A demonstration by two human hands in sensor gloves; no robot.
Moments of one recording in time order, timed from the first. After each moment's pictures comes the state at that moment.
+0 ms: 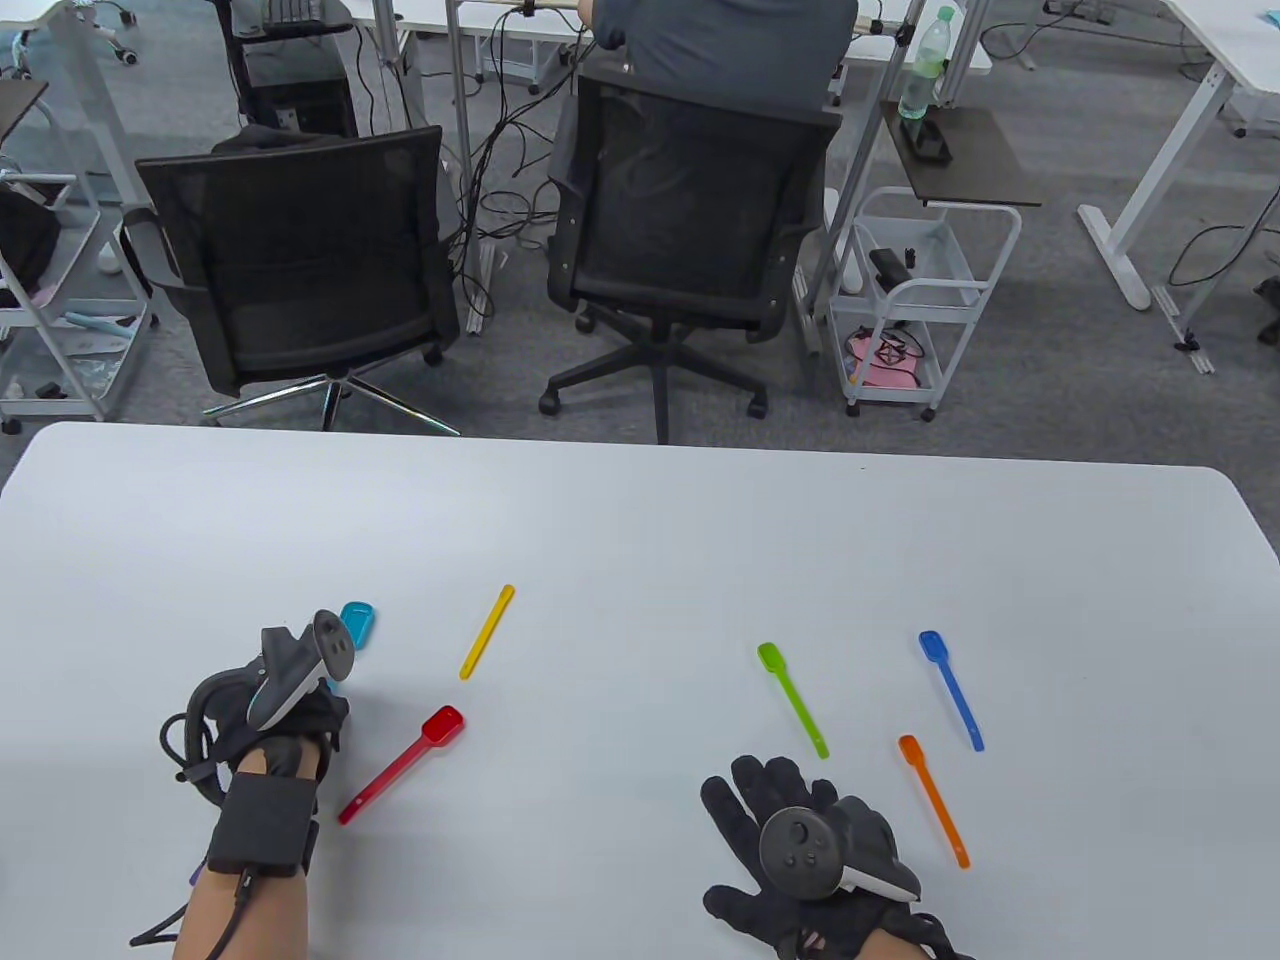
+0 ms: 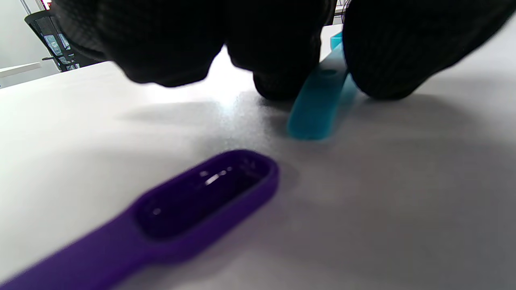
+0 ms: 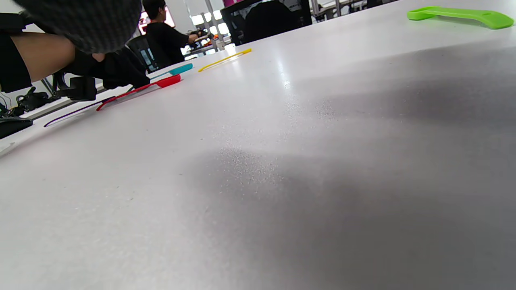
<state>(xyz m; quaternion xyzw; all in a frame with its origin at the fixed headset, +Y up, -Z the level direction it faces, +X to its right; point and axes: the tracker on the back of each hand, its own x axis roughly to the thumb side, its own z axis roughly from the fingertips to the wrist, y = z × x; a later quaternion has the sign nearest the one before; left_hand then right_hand) -0.320 -0.798 -0.377 -0.15 0.22 -0.04 0.96 0.174 -0.787 -0.280 0.30 0.15 0.94 0.11</state>
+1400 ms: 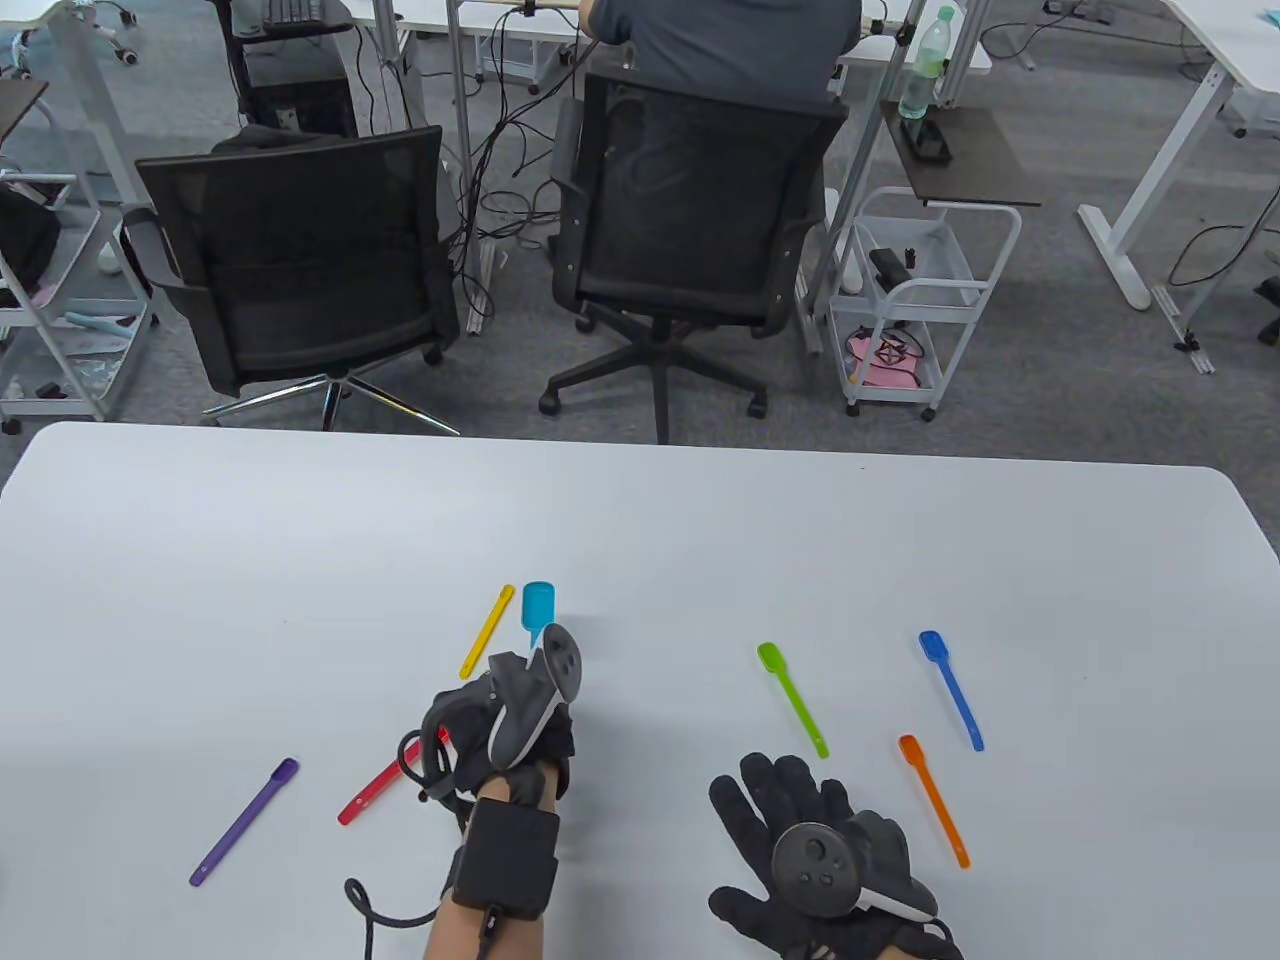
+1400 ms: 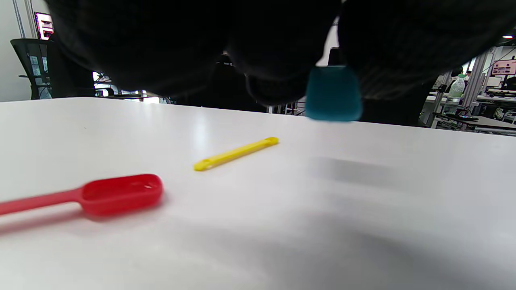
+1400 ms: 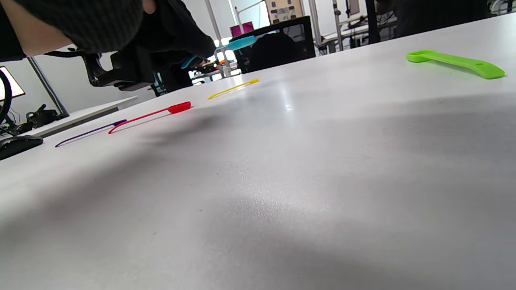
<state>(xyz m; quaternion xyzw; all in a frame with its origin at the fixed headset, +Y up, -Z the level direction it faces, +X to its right) -0.096 -0.745 -0.364 -0.02 0.20 0.03 0.98 0.178 -0.768 -0.268 0.31 0.09 0.94 0.12</state>
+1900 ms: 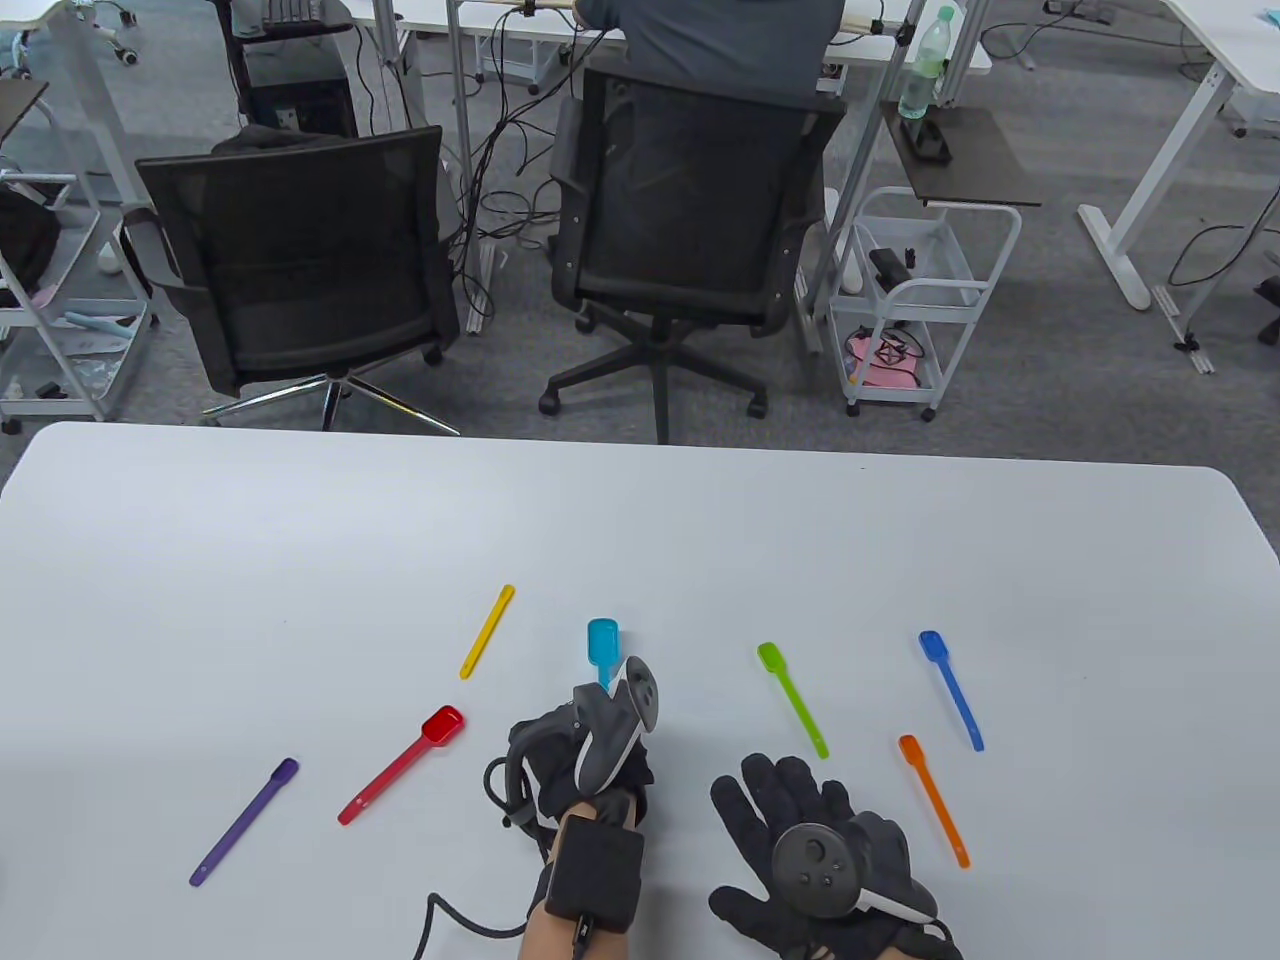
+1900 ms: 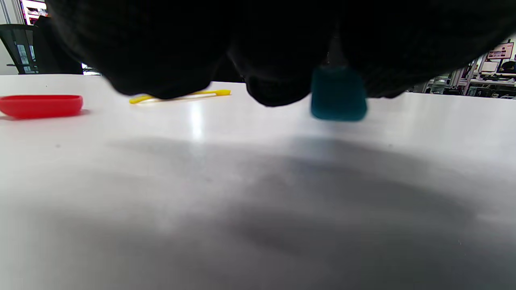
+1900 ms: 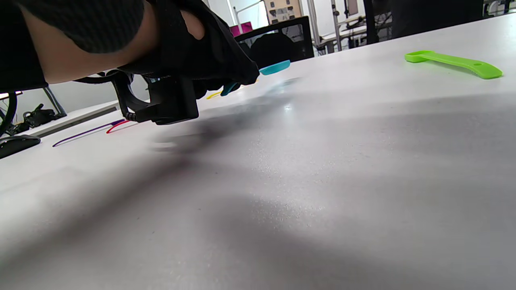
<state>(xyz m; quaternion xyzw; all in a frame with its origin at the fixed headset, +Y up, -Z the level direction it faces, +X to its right) -0.039 -0.787 -0.366 -0.05 0.20 0.03 0.98 0.178 -0.769 -0.268 0.31 0.09 0.94 0.11</state>
